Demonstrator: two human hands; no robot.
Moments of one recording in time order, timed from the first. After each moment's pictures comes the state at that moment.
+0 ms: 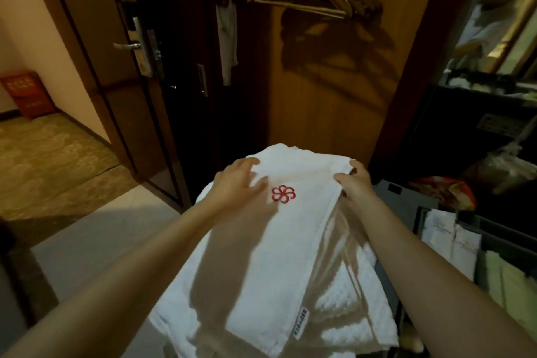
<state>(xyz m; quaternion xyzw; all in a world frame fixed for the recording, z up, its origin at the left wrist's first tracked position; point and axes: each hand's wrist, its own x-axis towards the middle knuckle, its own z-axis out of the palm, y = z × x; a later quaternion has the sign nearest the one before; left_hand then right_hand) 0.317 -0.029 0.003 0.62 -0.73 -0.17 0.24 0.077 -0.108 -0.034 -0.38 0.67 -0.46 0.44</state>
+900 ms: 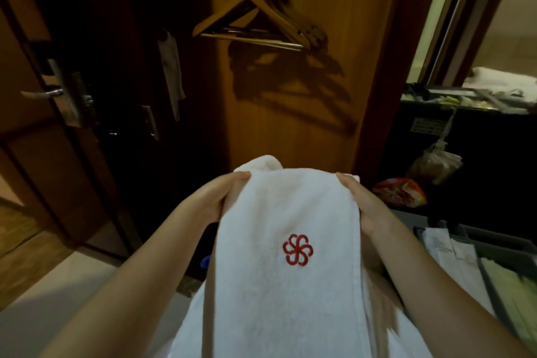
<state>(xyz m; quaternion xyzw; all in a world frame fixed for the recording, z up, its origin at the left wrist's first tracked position) 0.347 -0.154 0.058 0.55 -0.43 -0.63 0.34 0.113 -0.103 0.034 -0.25 0.55 -0.57 0.56</state>
